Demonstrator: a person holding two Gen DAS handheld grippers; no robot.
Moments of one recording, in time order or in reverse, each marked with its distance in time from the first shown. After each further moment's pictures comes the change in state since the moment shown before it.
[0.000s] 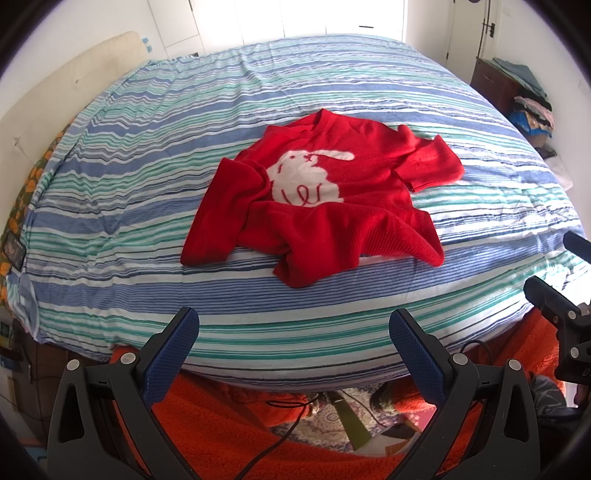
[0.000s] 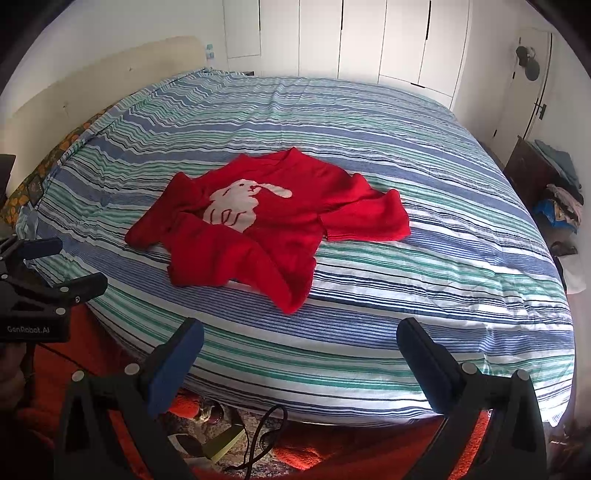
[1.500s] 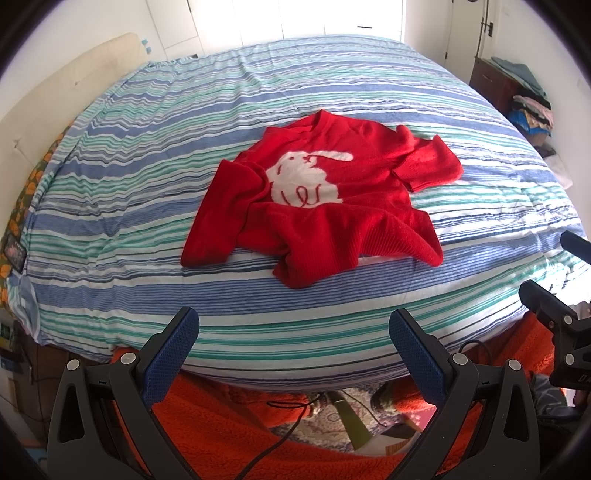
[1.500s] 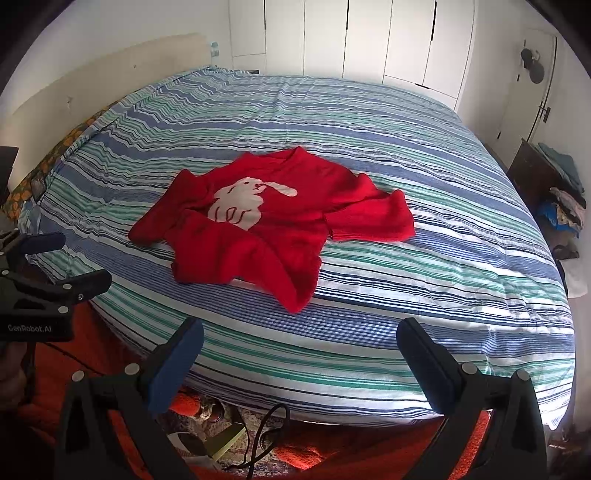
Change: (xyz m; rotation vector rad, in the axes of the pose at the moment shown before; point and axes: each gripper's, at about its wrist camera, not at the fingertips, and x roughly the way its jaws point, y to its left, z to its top) left arm -0.001 -0.001 0.001 0.004 0.017 -0.002; right arm -0.001 0.008 0.001 -0.015 0.006 0.007
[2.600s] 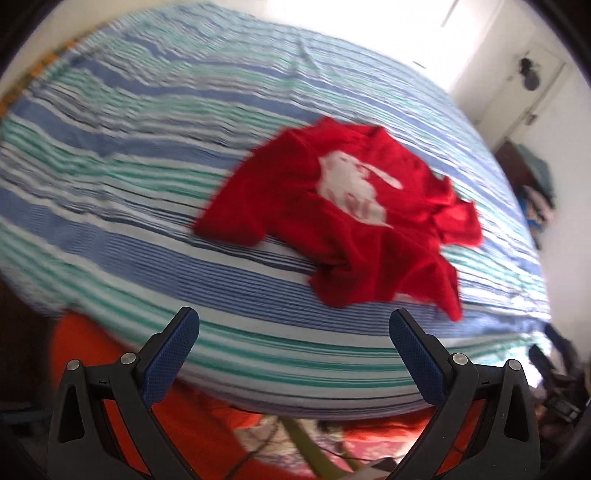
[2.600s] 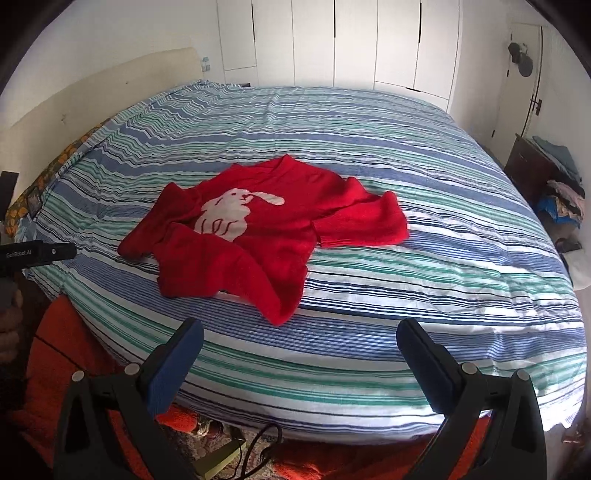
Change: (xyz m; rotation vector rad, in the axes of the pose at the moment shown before) left arm 0.081 0.104 -0.019 -0.377 0.059 -0.300; right arm 0.028 -0.029 -0.011 0.048 -0.057 0.036
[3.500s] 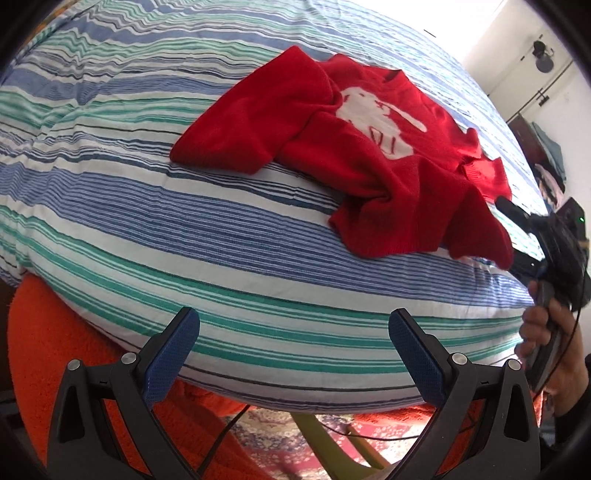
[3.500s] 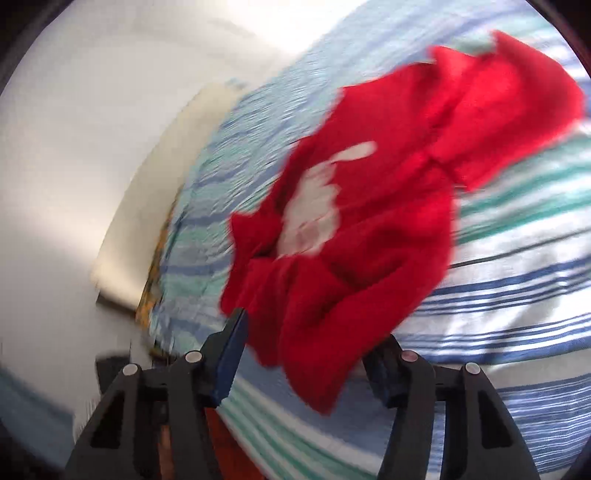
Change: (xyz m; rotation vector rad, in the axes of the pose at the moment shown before) left arm 0.057 0.010 -0.031 -0.001 0.103 0.092; right arm 0.206 -0.036 0.020 0.539 0.135 0.687
